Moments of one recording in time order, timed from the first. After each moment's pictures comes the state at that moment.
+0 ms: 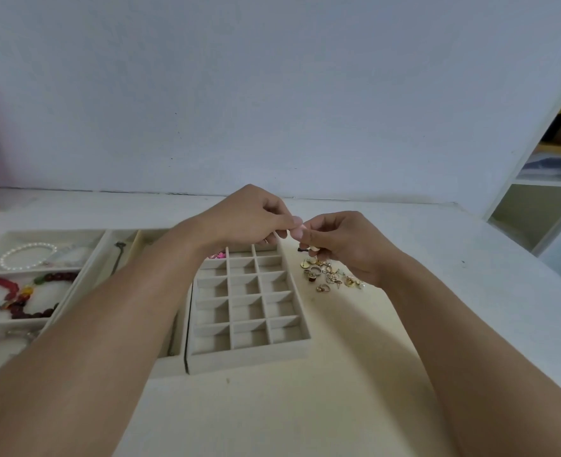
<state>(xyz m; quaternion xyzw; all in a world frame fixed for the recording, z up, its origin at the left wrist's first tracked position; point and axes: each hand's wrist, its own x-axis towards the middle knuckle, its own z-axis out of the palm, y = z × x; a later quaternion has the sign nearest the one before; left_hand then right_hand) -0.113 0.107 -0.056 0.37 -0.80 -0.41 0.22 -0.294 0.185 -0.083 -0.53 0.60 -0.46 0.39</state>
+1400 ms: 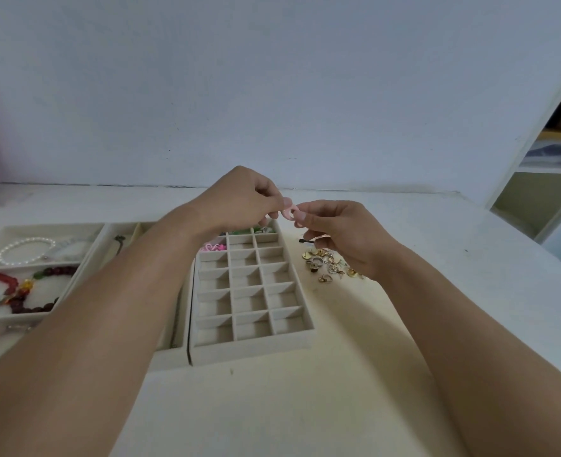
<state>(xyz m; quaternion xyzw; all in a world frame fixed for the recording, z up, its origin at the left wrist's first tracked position) -0.109 0.103 -0.050 0.40 -0.80 -0.37 0.26 -0.292 0.179 -0.090 -0.49 0.59 -0.50 0.40</state>
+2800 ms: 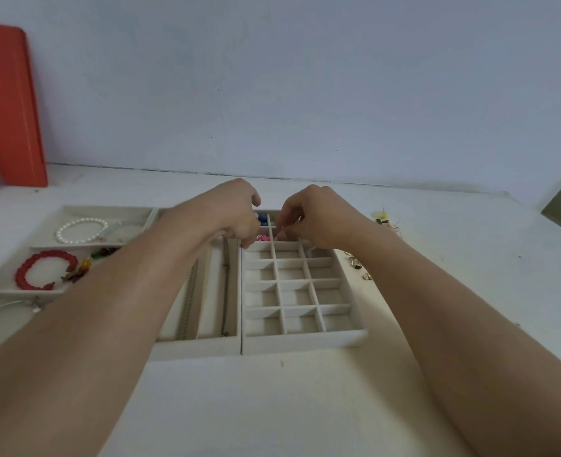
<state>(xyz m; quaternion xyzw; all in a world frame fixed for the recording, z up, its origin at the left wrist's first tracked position) -0.052 0.077 -0.068 0.56 -0.80 -0.22 0.07 -0.221 0.117 -0.086 -0.73 0.65 -0.18 0.12</state>
